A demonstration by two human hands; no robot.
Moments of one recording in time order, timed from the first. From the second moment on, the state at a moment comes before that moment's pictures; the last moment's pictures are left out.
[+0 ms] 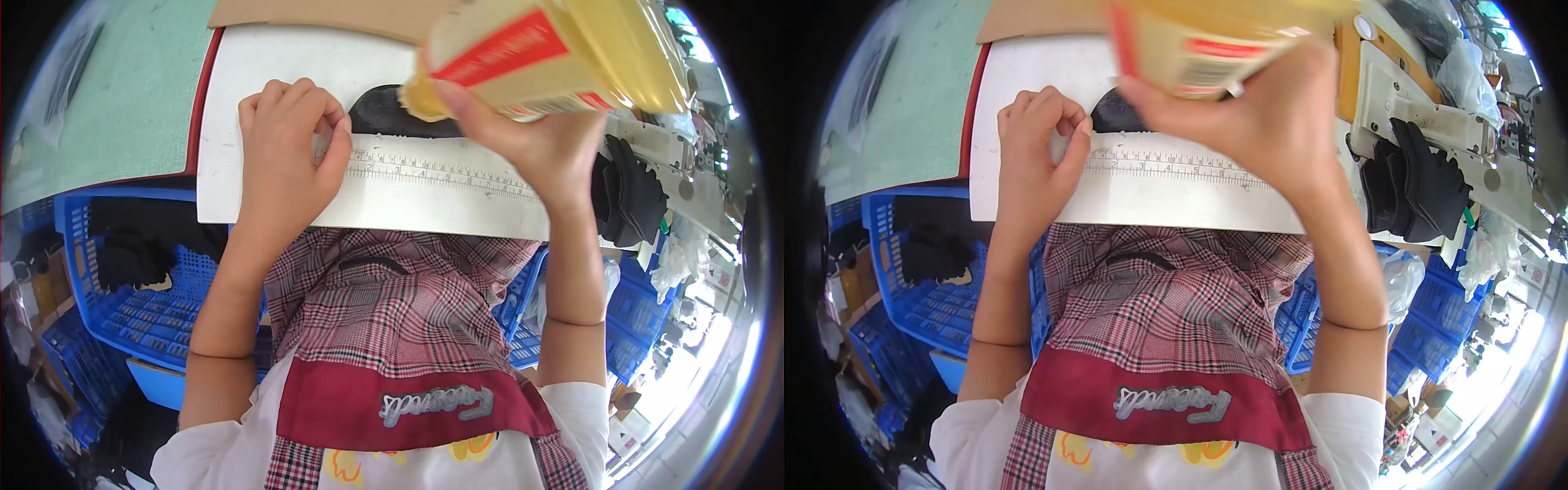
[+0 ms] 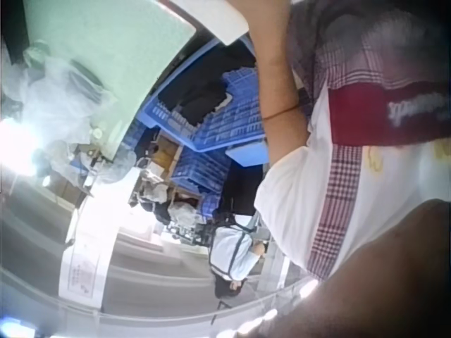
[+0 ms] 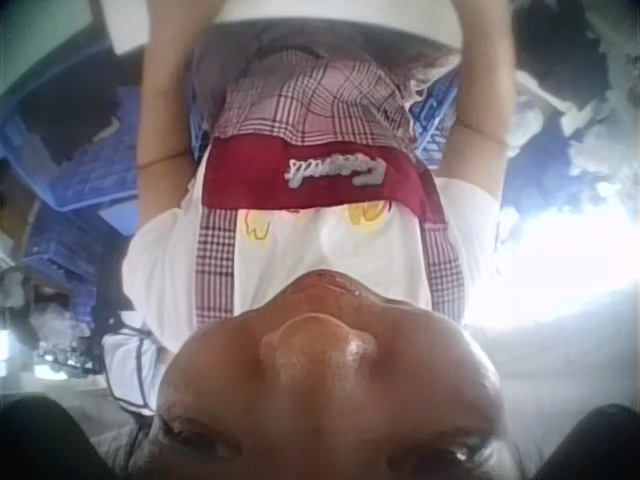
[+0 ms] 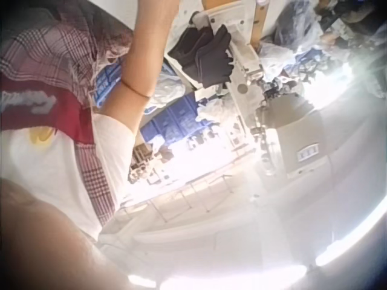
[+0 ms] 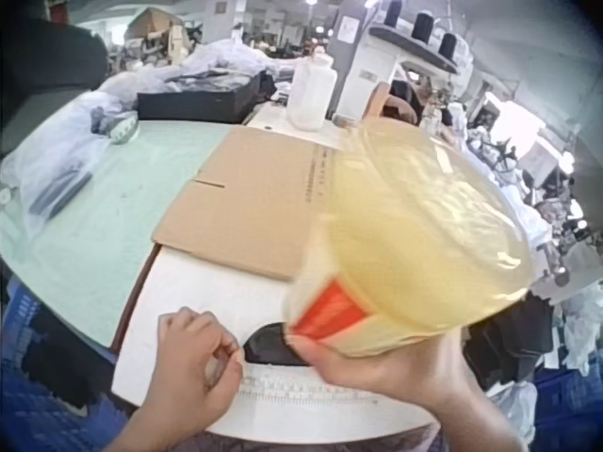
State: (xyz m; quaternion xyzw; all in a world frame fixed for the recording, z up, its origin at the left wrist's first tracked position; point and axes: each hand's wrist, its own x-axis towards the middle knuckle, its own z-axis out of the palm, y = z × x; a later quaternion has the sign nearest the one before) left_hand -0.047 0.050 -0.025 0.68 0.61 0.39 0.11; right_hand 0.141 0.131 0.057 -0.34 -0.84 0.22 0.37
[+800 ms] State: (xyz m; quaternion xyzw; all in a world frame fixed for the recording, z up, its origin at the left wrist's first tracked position) left_hand -0.030 0.024 -0.004 0.68 0.68 0.28 0.01; right_hand 0.203 0.114 0.005 -0.14 -0.22 0.80 0.55
